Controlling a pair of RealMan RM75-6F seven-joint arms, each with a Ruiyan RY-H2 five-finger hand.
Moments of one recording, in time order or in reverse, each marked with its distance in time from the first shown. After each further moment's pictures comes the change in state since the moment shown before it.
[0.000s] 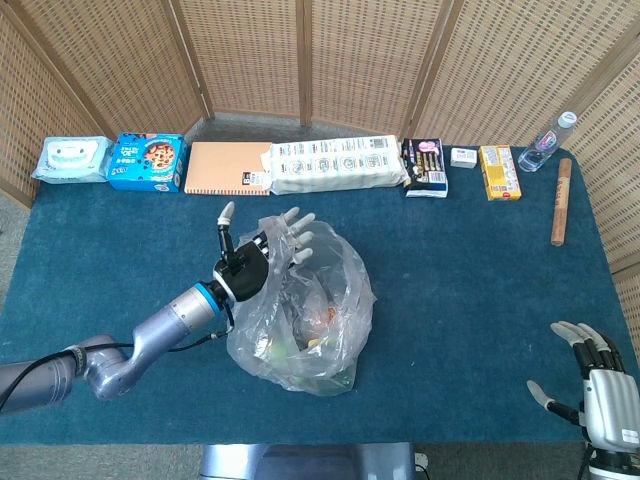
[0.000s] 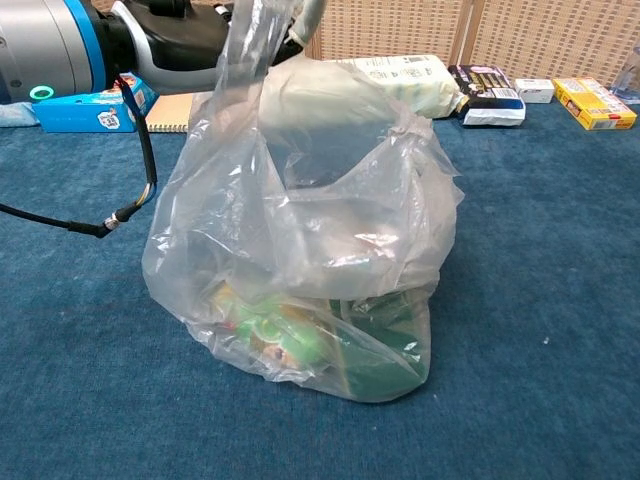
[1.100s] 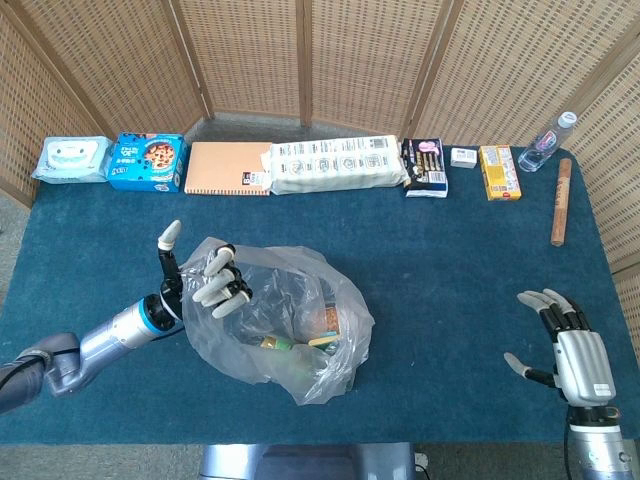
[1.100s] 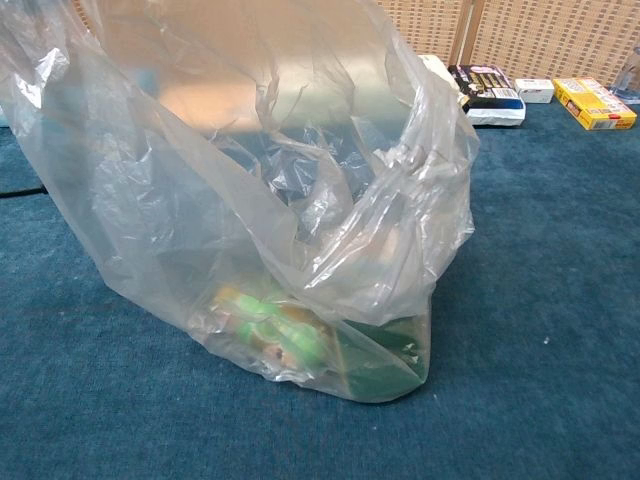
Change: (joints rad) left arm 0.105 0.012 0.129 0.238 0.460 0.627 -0.072; right arm 0.152 0.003 0.071 0.058 0.001 -0.146 0.051
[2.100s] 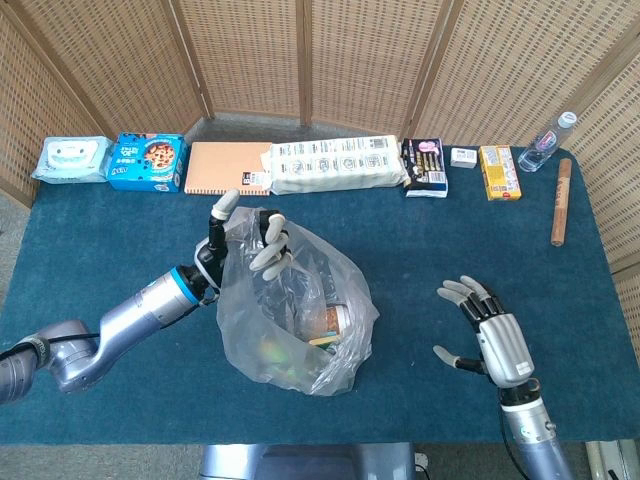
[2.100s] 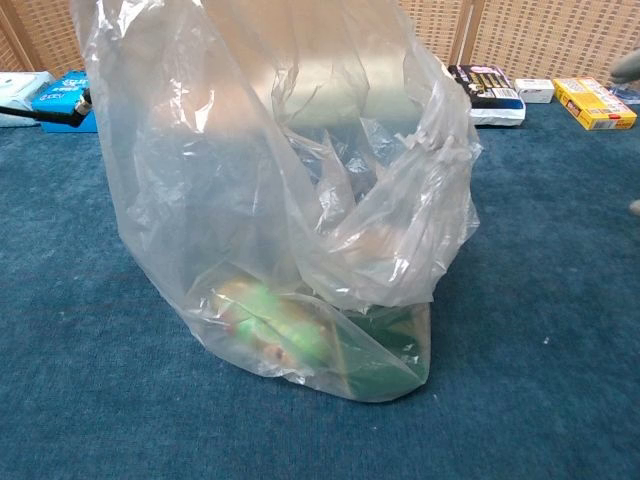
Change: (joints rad) left arm -0.151 0.193 -0.154 -0.351 -0.335 -0.485 0.507; right arm 0.149 -0.219 -0.002 0.093 -0.112 -0.041 0.032
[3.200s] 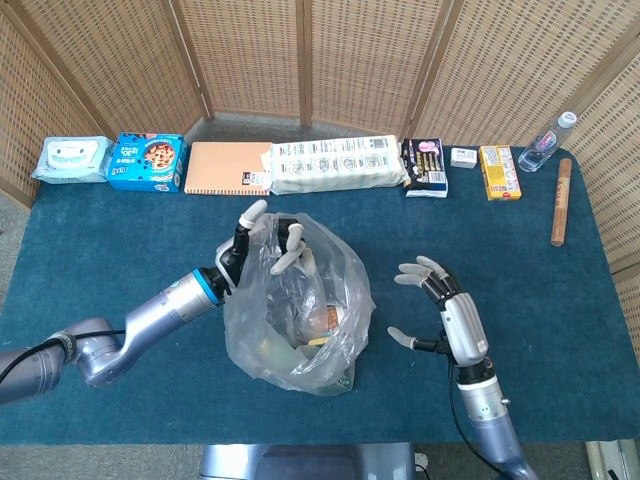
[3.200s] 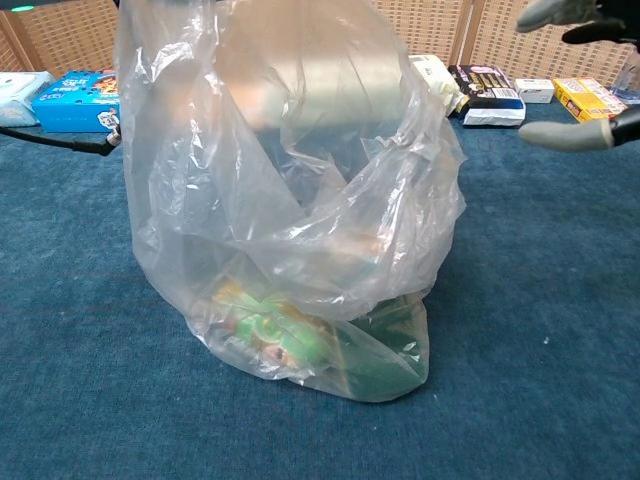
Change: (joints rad) left arm 0.010 -0.117 -0.030 0.095 -0.002 -0.094 0.120; right arm 0.112 -0.135 0.063 -0.085 0.078 -0.009 0.096
